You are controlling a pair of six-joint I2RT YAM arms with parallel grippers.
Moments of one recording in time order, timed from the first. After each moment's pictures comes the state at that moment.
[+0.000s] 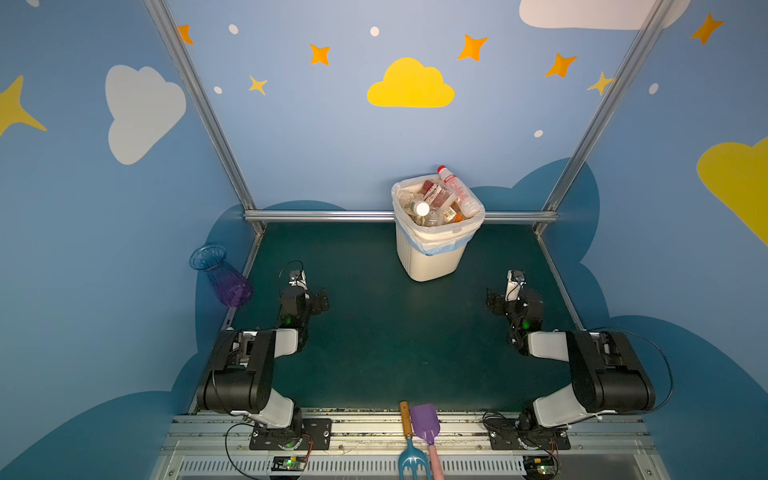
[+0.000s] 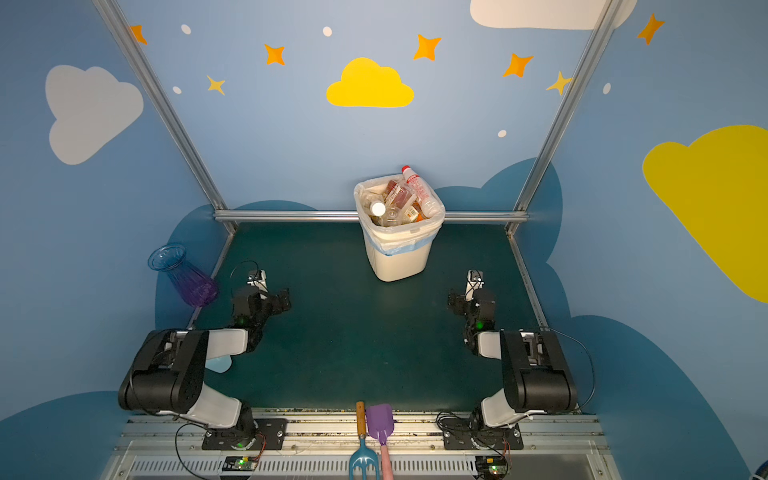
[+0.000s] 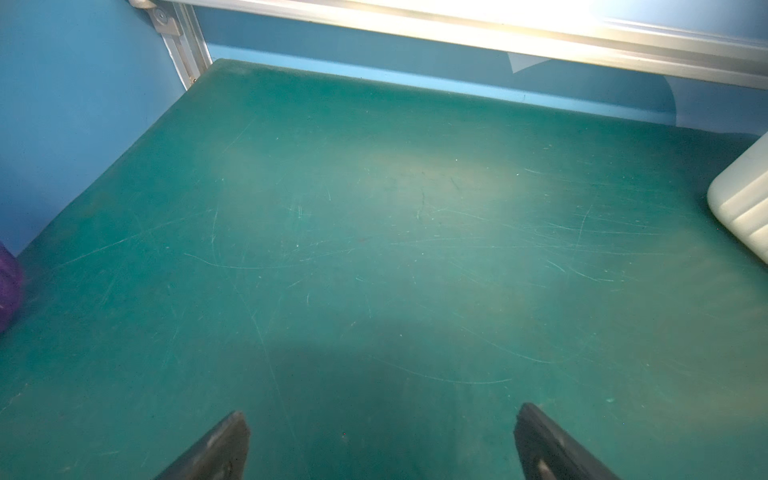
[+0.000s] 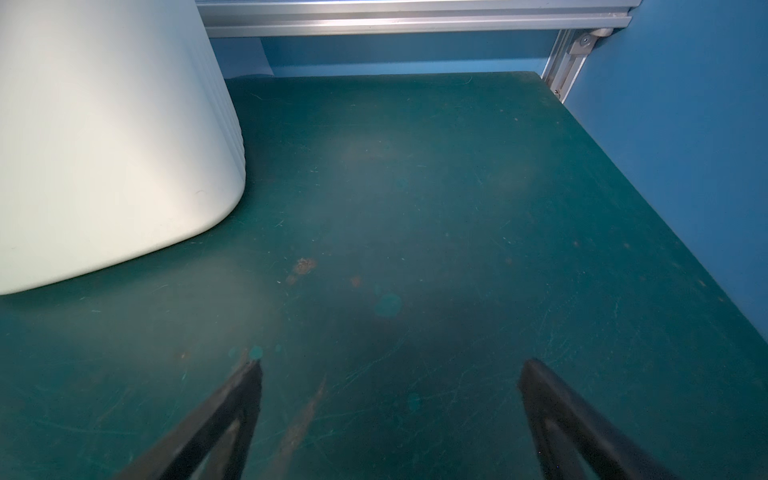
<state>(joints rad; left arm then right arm) 0.00 1.53 0.44 0.60 -0.08 -0.15 0.06 1.52 0.41 0.71 0.06 0.00</state>
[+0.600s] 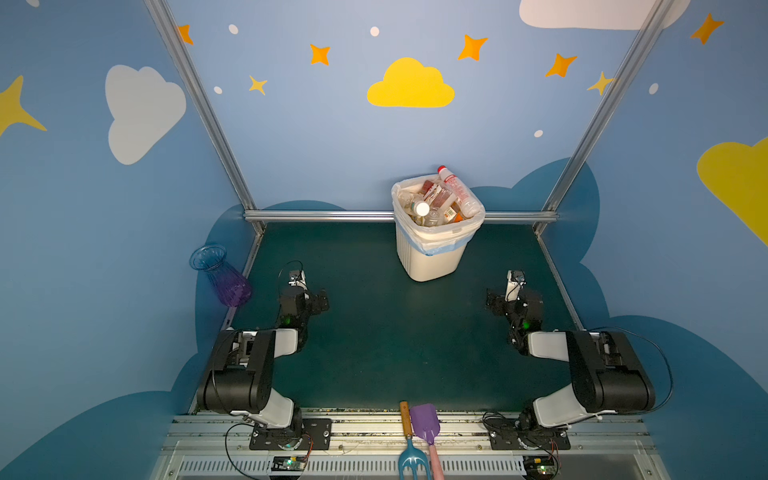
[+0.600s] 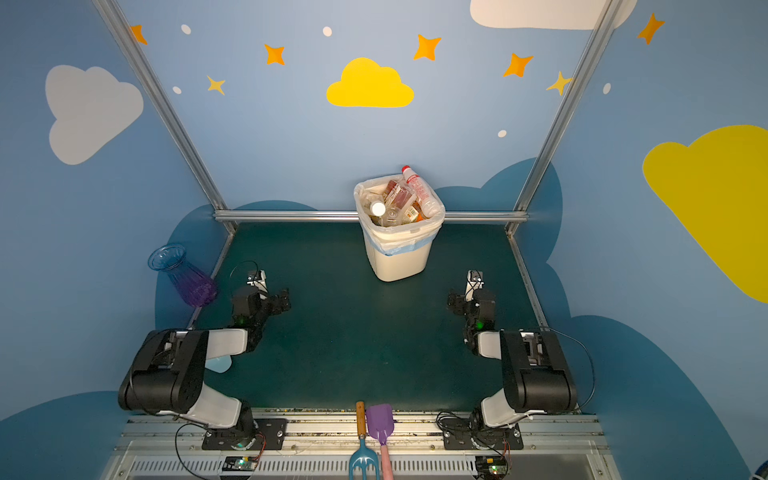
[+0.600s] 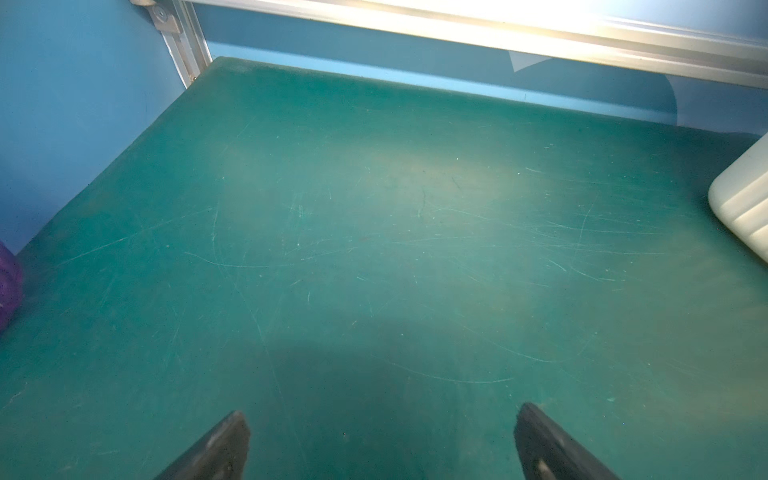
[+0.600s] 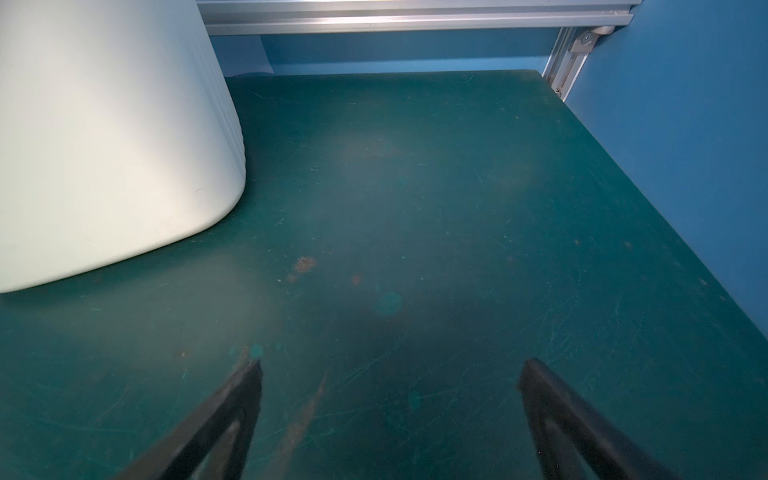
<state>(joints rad) 0.01 1.53 0.44 0.60 -0.07 -0.15 0.06 1.52 0.41 0.70 0.05 0.00</state>
